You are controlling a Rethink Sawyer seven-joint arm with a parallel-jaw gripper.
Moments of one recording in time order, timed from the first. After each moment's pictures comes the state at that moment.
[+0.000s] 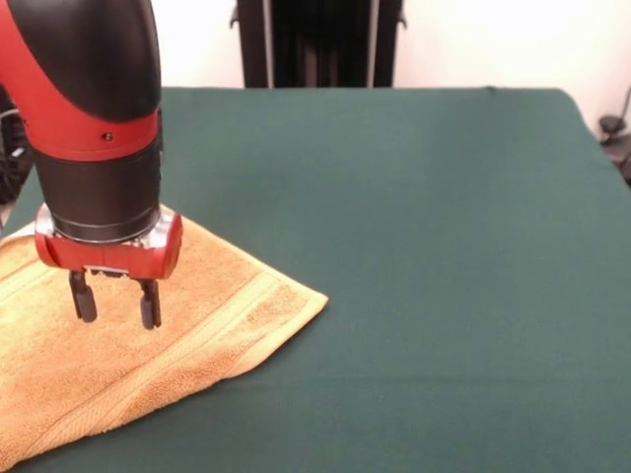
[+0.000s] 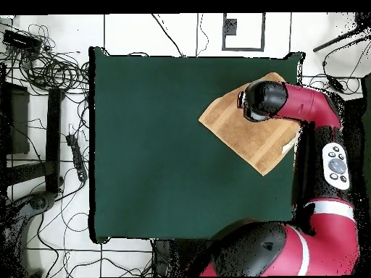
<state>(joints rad) -0.50 -0.28 0.25 0.94 -0.38 0.87 1.64</state>
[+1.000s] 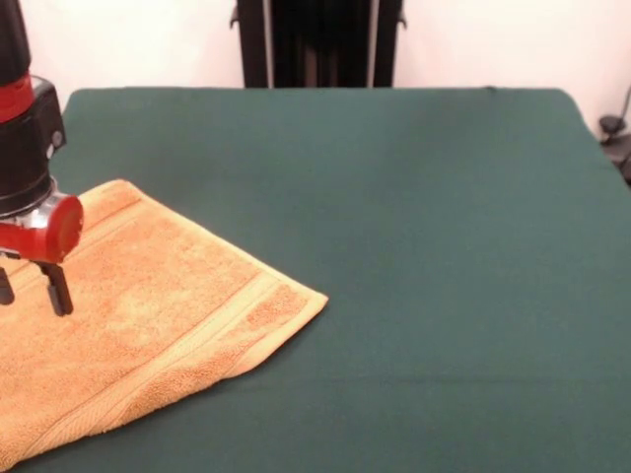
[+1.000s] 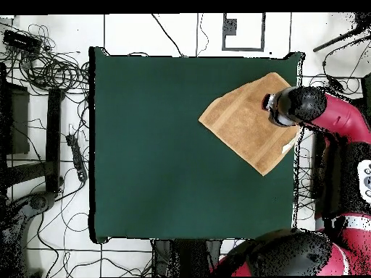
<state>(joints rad) -0.62 -0.29 0.28 0.94 -0.34 0.87 1.64</state>
